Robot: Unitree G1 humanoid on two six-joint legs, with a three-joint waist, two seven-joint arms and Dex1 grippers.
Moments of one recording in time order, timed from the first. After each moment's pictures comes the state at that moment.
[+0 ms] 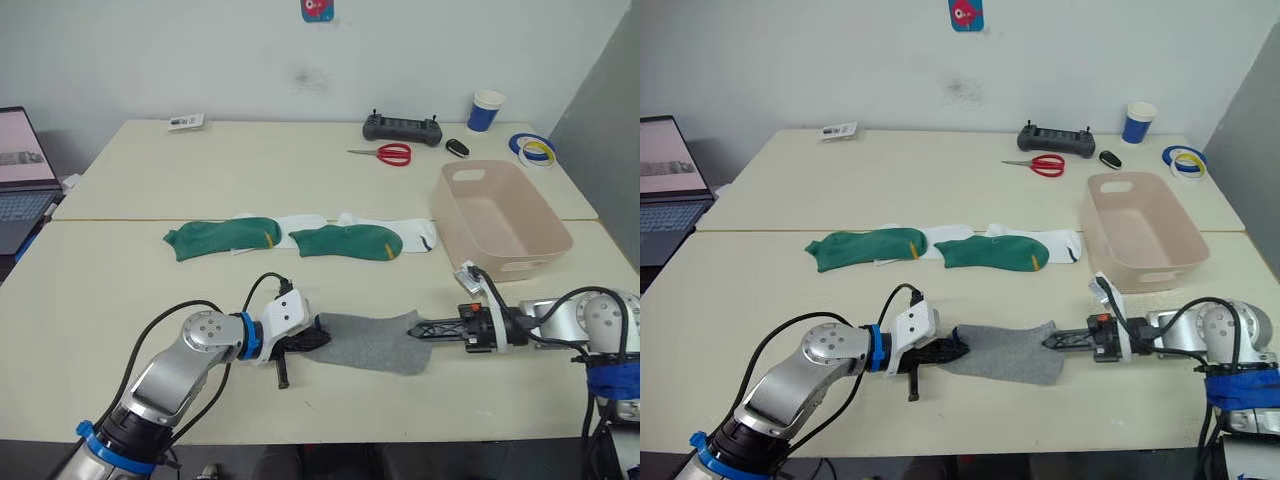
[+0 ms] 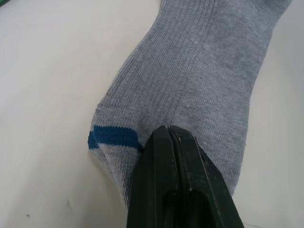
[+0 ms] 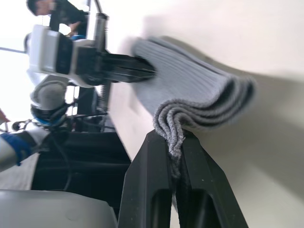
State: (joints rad) left arm -0.22 0.67 -0.29 -0.29 -0.19 0.47 -0.97; right arm -0.48 -0.62 -0.13 0.01 1.23 1.61 0.55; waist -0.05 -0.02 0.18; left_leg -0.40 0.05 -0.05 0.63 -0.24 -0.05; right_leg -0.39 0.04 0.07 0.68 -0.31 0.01
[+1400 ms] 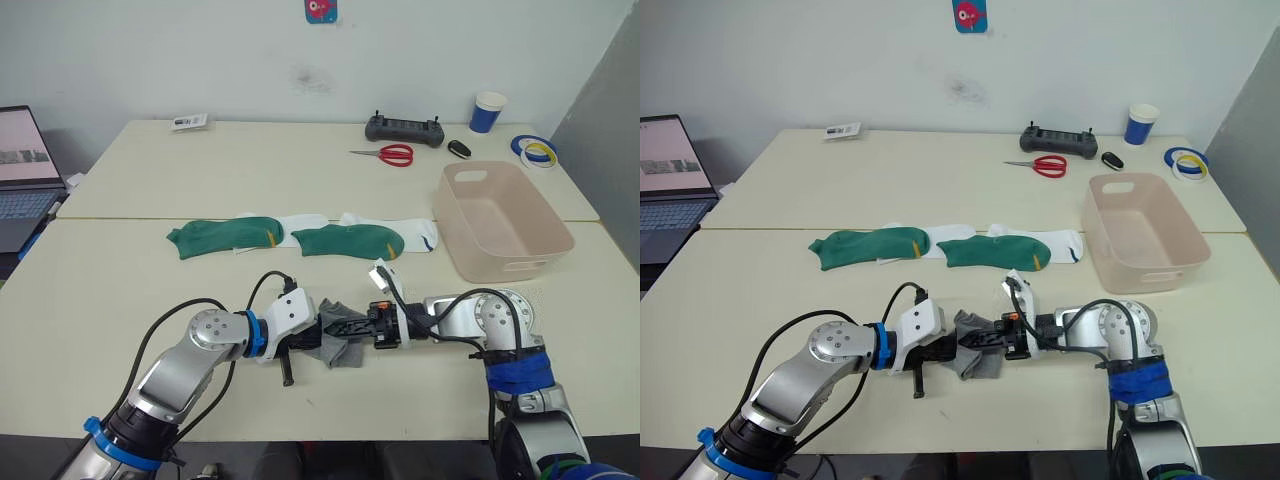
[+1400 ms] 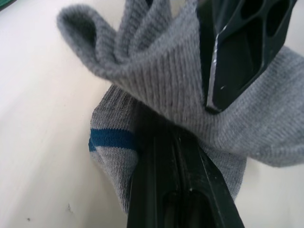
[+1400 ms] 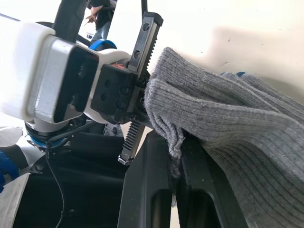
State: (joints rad) left arm -0.24 0.65 -0.30 -0.28 -0.19 0.50 -0.95; right arm -0.55 -0.21 0.00 -0.01 1.05 1.50 0.37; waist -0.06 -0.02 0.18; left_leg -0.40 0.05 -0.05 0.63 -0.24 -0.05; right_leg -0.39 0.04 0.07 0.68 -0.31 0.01
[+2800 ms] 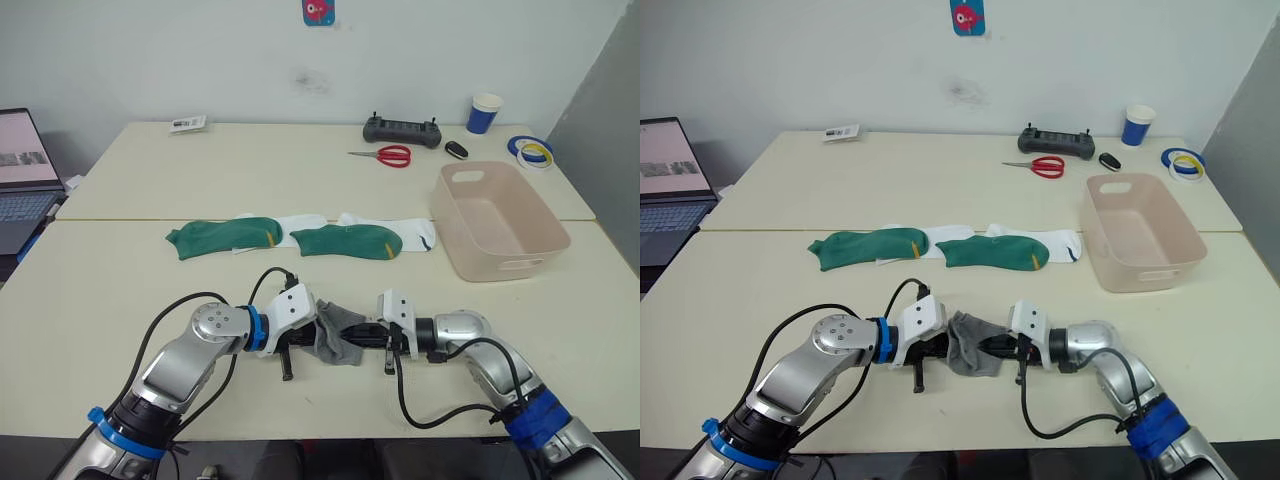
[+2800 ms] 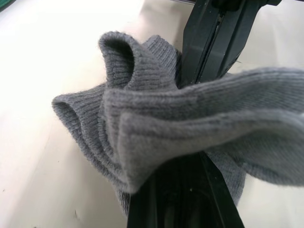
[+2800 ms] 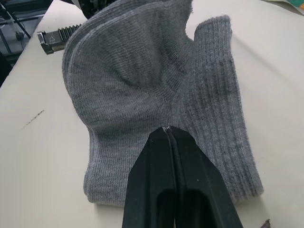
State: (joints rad) left arm -0.29 0.66 -0.31 -0.23 -0.19 0.49 -0.98; right arm -0.34 -0.45 0.41 0.01 0.22 0.22 0.98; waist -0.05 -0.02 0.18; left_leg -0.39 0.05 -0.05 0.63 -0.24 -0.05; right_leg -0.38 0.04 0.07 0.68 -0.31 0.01
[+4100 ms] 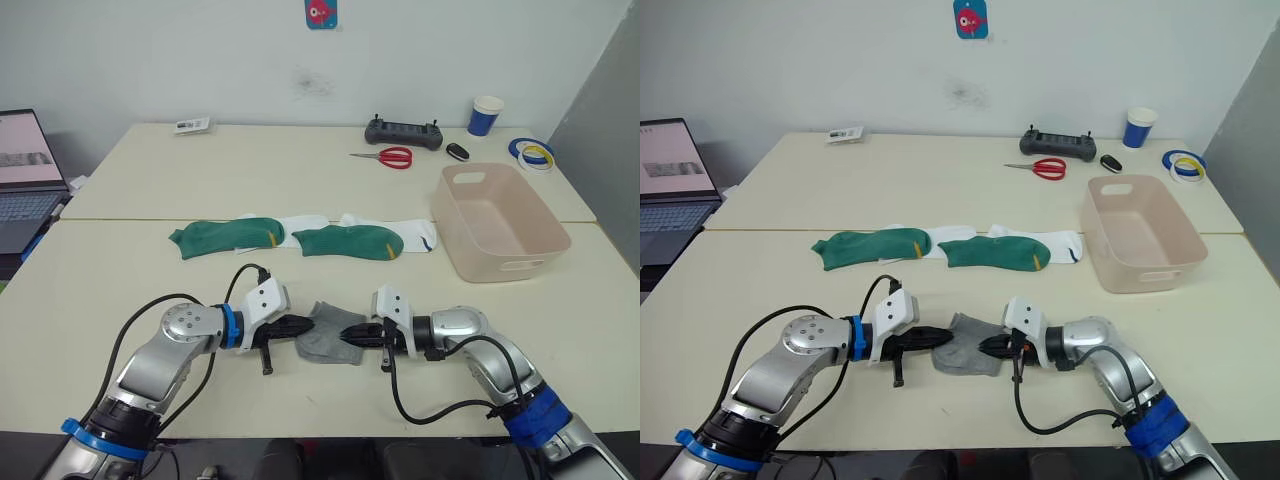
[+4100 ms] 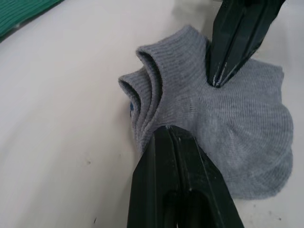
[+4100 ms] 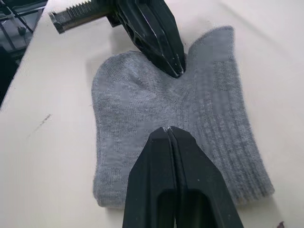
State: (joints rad) left arm -0.23 0.69 -0.20 -0.13 -0.25 0.33 -1.01; right arm -0.36 -0.45 0.39 -0.13 0.25 0.49 0.98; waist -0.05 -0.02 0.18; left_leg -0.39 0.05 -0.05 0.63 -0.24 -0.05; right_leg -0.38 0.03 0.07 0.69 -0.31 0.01
